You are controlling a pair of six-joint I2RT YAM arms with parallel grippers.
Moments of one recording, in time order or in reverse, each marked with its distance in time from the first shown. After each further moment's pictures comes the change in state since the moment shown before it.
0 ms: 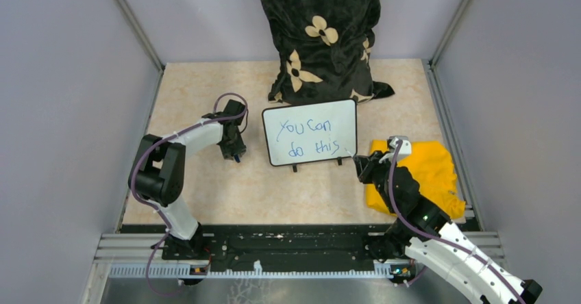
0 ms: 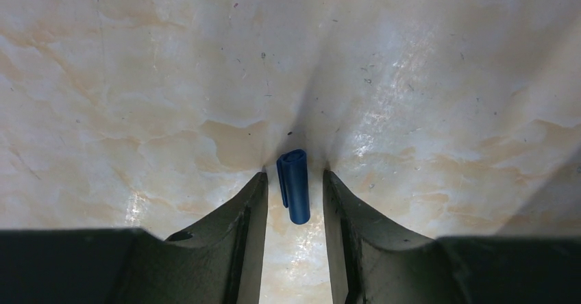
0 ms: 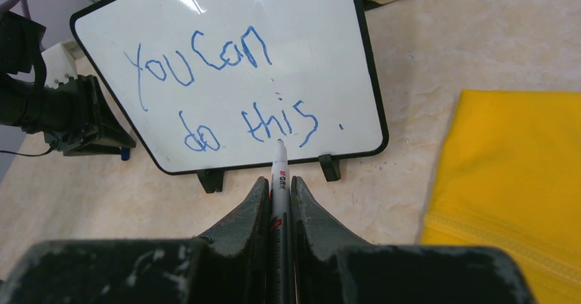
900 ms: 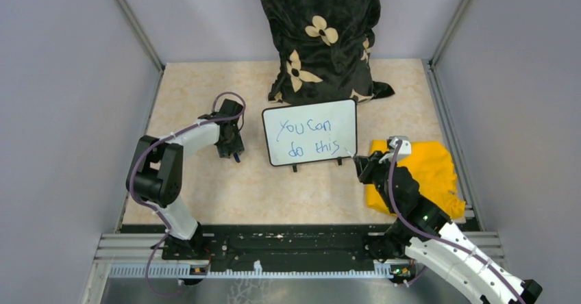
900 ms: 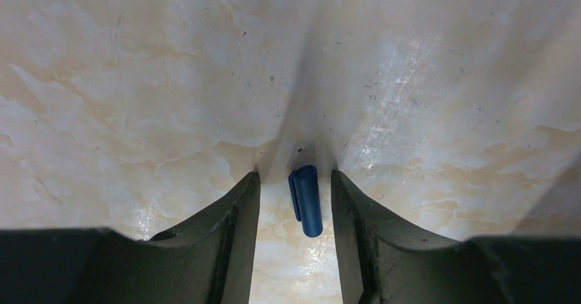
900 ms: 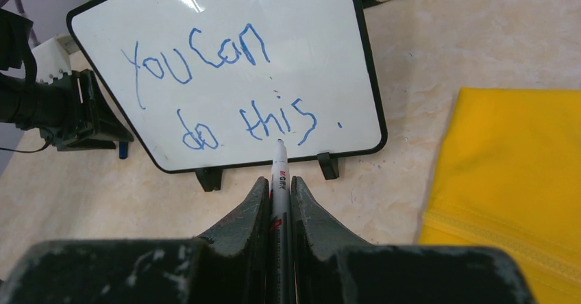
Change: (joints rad) left arm 0.034 -0.016 -0.026 0.057 0.018 0.087; right arm 0.000 0.000 0.000 -0.007 0.000 0.000
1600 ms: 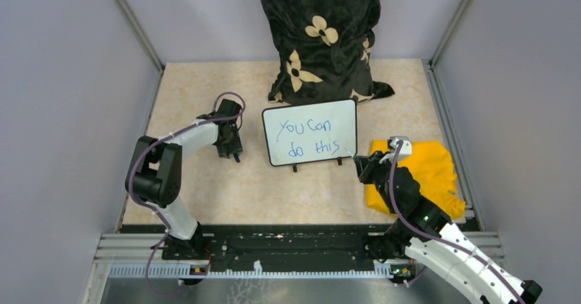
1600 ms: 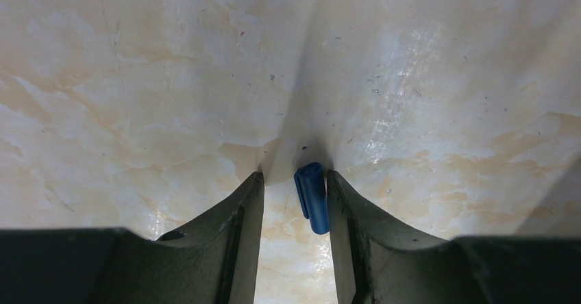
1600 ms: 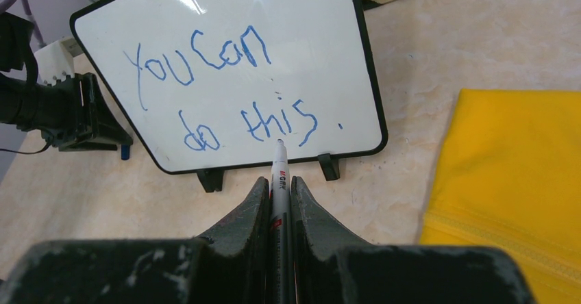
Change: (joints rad) left arm 0.014 -0.004 0.000 -0.005 0.013 0.060; right arm 0.000 -0.007 0.000 -0.001 0.000 0.000
